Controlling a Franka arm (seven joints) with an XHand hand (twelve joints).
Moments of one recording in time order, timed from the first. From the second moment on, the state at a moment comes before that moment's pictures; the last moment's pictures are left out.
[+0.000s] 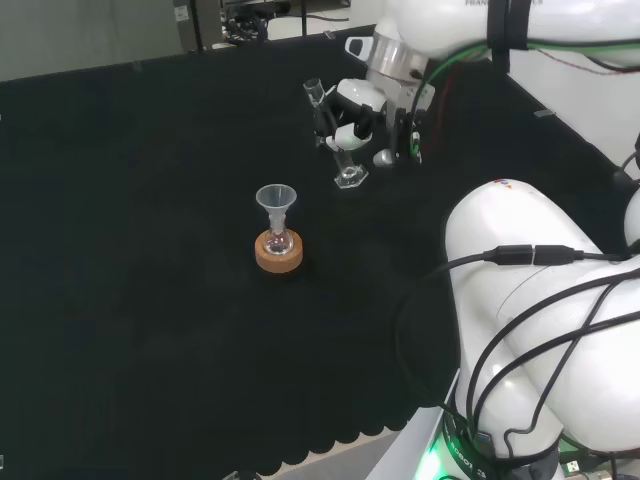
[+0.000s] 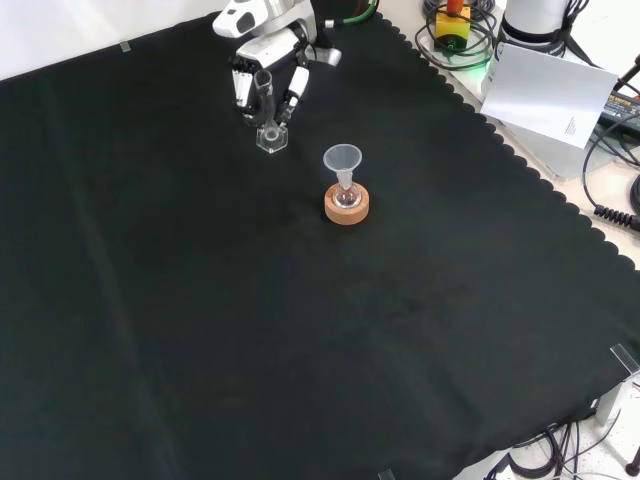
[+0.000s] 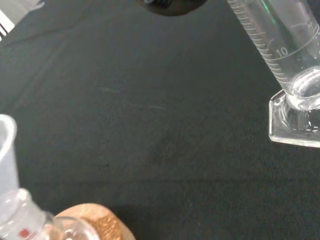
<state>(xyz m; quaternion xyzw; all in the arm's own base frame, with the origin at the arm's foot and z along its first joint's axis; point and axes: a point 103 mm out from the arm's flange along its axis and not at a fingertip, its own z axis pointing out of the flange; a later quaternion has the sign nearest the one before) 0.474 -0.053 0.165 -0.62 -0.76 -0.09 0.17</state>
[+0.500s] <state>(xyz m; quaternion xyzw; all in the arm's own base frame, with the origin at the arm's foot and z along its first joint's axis) 0.477 -0.054 0.129 -0.64 -0.74 -0.16 0.16</state>
